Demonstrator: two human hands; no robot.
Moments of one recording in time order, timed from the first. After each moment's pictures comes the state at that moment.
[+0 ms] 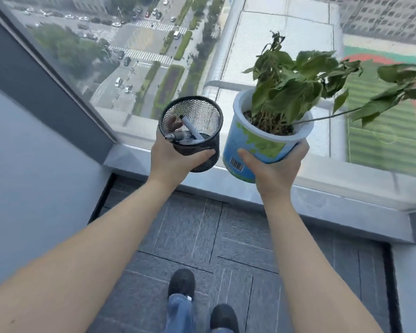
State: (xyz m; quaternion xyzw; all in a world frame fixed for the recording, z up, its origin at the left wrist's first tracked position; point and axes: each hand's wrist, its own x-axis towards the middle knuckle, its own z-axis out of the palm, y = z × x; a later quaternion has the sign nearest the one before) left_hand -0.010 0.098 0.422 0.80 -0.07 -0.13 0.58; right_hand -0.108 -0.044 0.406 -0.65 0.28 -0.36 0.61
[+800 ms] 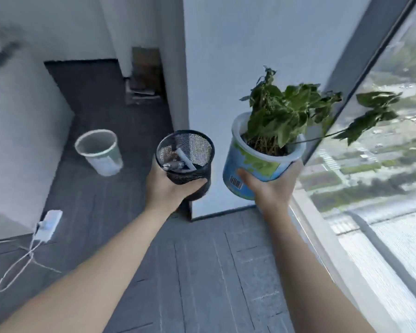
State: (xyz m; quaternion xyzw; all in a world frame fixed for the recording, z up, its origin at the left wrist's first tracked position) left_hand -0.288 0.502 0.660 0.75 0.29 0.26 0.54; right_hand -0.189 0.337 0.672 -0.69 -0.15 -0.05 0.70
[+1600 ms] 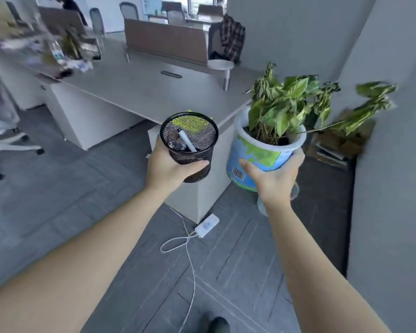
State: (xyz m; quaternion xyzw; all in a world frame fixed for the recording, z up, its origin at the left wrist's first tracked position) left_hand -0.686 0.925 0.751 0.62 0.52 0.50 0.31; right_hand -0.494 0.873 0.744 -0.55 -0.44 0.20 0.68
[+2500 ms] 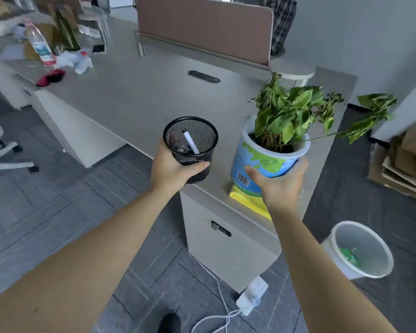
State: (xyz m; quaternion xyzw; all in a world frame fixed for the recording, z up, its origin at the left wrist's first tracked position) left_hand -0.824 1.454 0.682 0.59 0.57 0.47 0.34; right_hand -0.629 1.398 0.678 -0.60 -0.41 0.25 0.64
